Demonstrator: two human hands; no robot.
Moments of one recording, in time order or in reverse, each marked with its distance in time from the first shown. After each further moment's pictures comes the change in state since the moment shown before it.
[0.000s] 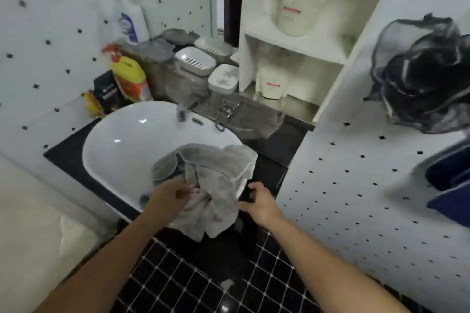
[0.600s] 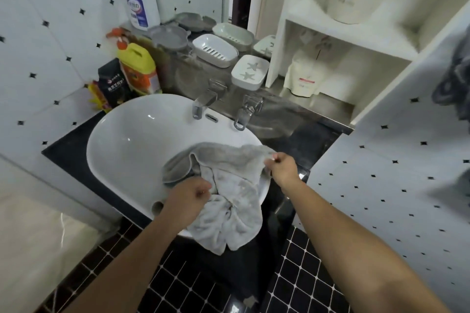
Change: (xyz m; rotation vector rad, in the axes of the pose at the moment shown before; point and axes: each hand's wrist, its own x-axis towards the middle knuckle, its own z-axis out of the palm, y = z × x) left_hand 0.040 -0.021 -0.009 -0.063 -0.108 0.038; right_hand 0.106 -0.055 -0.006 0.339 0.287 0.108
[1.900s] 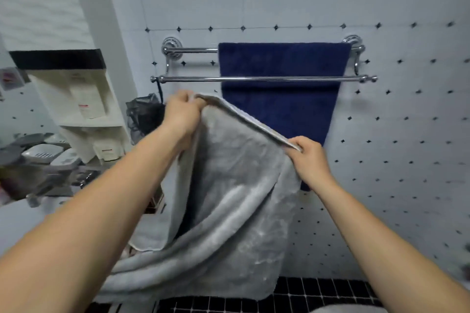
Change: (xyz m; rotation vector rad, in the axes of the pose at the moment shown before) left_hand -0.246 0.597 0.144 -0.702 0.153 0.492; right_hand -0.331 0.089 -0.610 -0.040 0.631 -0.494
